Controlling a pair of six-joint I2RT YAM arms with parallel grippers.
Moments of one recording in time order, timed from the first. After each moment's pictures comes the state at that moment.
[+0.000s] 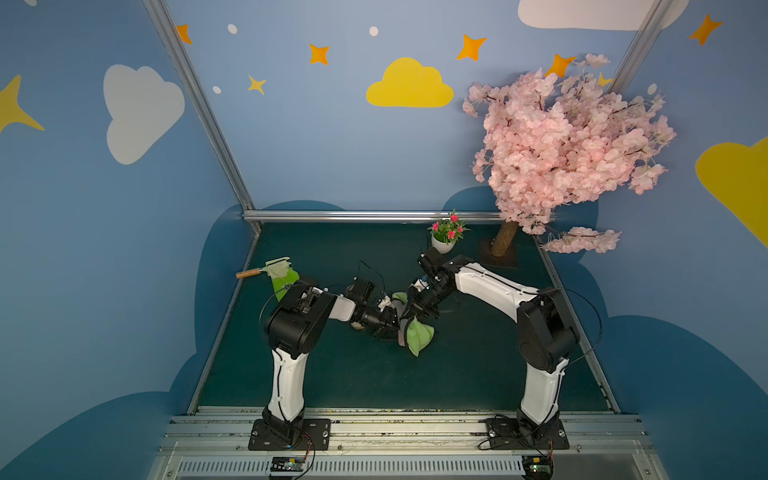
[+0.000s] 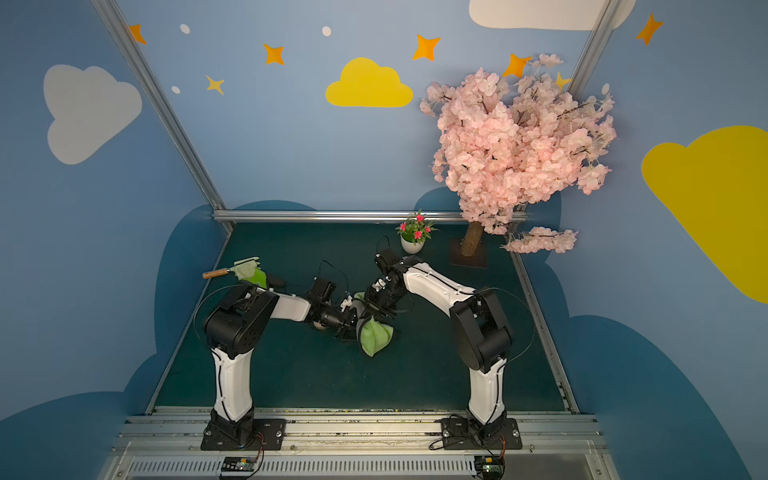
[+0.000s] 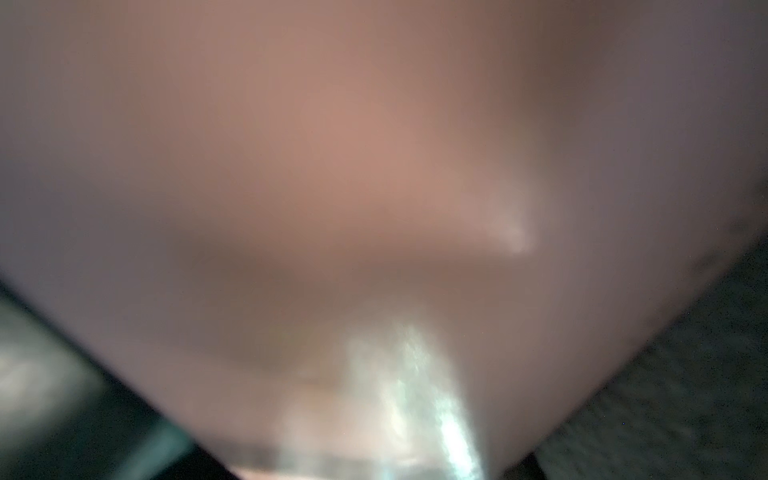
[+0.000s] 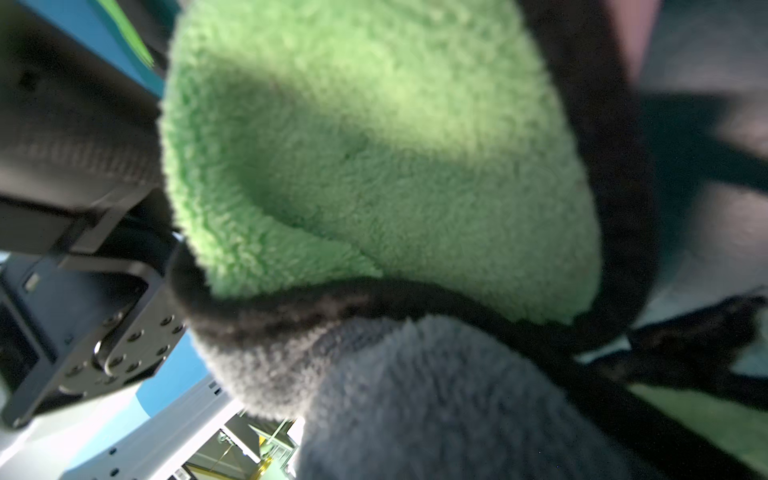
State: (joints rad) left arm -0.45 2.05 0.97 -0.01 1.23 -0.59; right arm 0.64 1.97 1.54 -0.96 -0.72 0.79
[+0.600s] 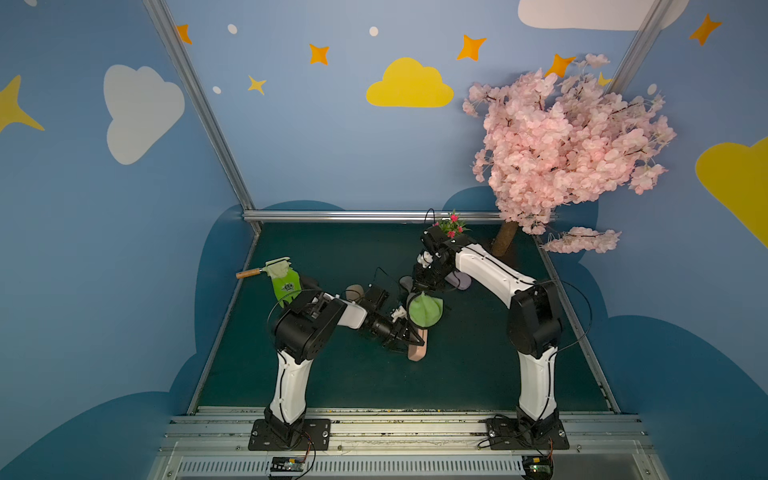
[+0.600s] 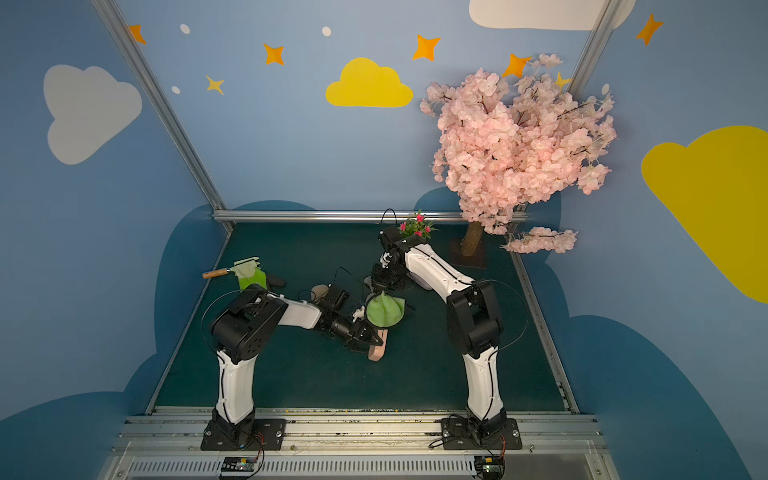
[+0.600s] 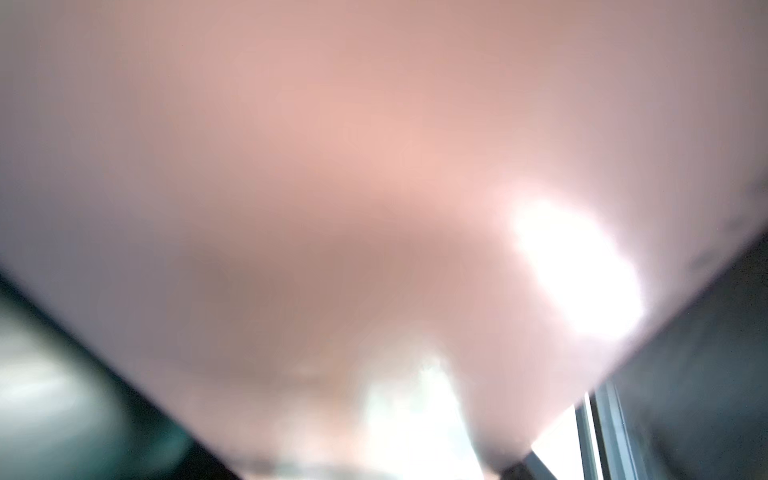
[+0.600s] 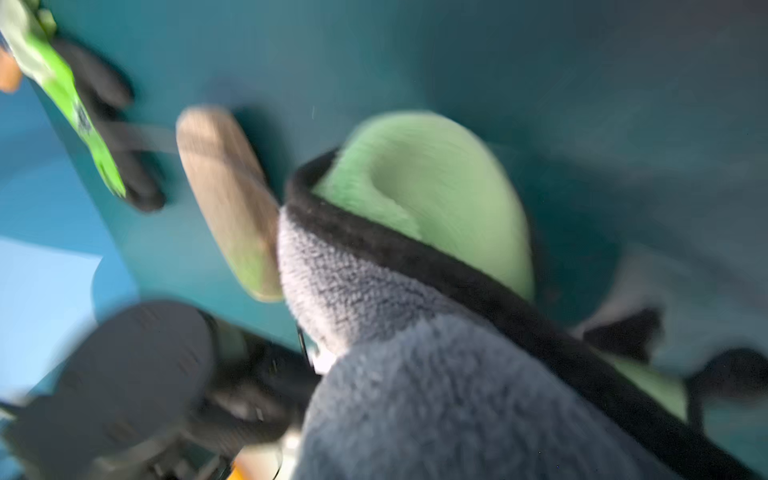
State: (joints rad) left arm -0.58 2.05 0.96 -0.02 1.25 -0.53; right arm 0.56 2.05 1.78 -1.00 -0.37 0.59
